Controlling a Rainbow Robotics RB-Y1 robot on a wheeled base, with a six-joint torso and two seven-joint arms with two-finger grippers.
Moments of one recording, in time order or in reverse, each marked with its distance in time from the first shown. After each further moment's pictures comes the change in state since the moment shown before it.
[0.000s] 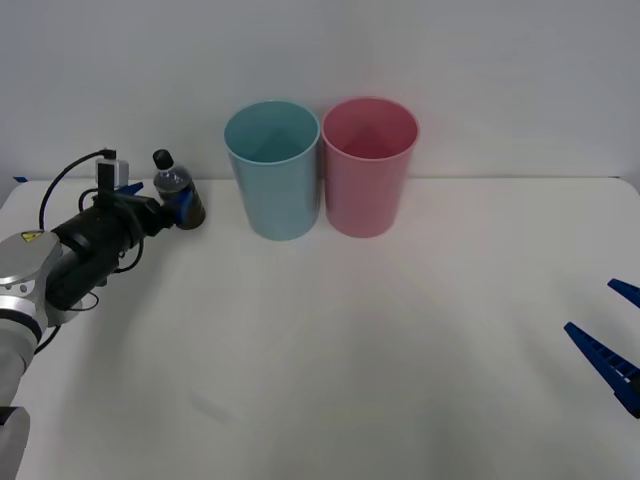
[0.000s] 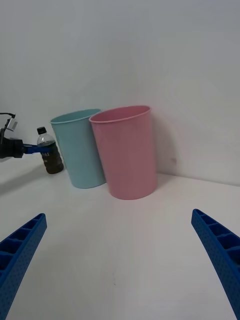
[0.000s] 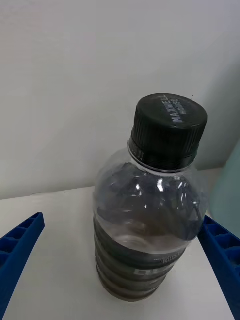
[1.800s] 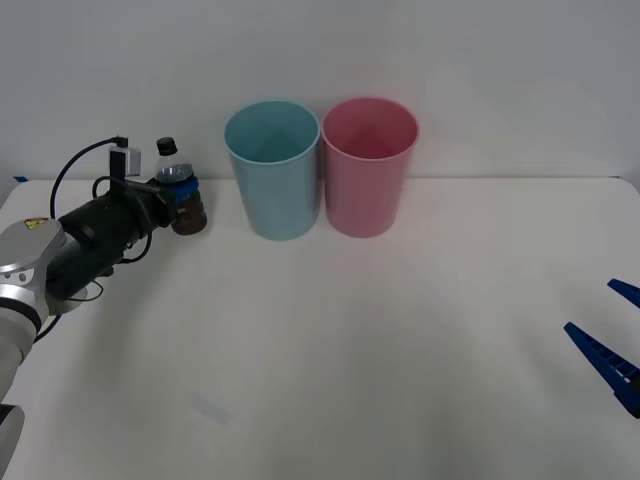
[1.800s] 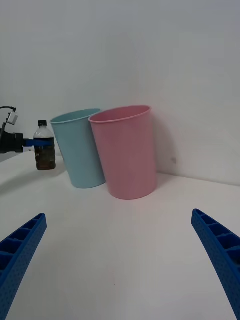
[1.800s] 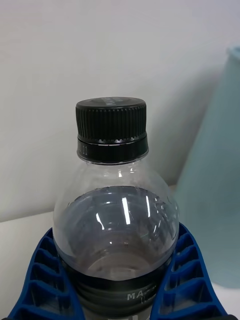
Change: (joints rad) right arm 0.000 0.000 0.000 0.000 0.000 0.000 0.000; left arm 0.046 0.039 -0.093 -0.126 0.130 -0.067 0.008
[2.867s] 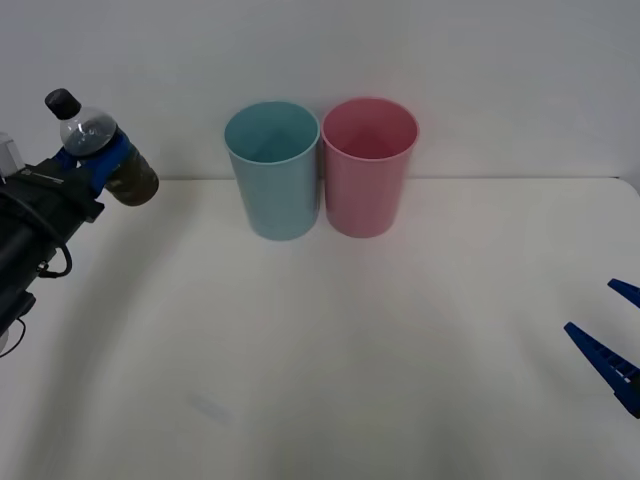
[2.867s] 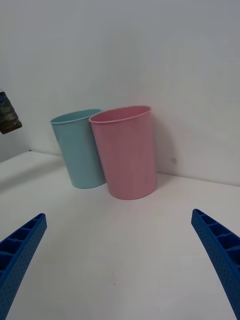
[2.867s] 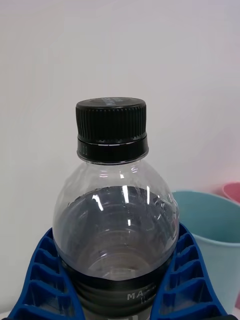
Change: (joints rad) right arm 0.000 0.000 0.000 0.000 0.000 0.000 0.000; left arm 0.484 0.025 0.246 -0.820 0.108 0.010 0.054
